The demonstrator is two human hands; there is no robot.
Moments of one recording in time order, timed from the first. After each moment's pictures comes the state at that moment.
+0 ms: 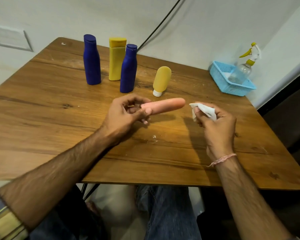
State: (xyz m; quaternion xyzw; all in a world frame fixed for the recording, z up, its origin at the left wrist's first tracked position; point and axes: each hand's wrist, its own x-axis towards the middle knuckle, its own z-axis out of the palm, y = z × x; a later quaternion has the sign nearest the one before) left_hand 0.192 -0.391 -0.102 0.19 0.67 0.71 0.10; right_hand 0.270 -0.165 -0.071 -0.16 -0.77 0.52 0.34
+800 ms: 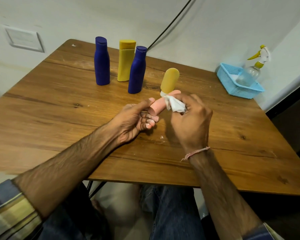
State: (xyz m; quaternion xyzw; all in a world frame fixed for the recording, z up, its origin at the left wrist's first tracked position) left_hand 0.191 -0.385 -0.088 0.00 0.47 0.83 0.30; right_hand 0.245 -0.234 -0.073 0.00 -0.88 0.23 0.42
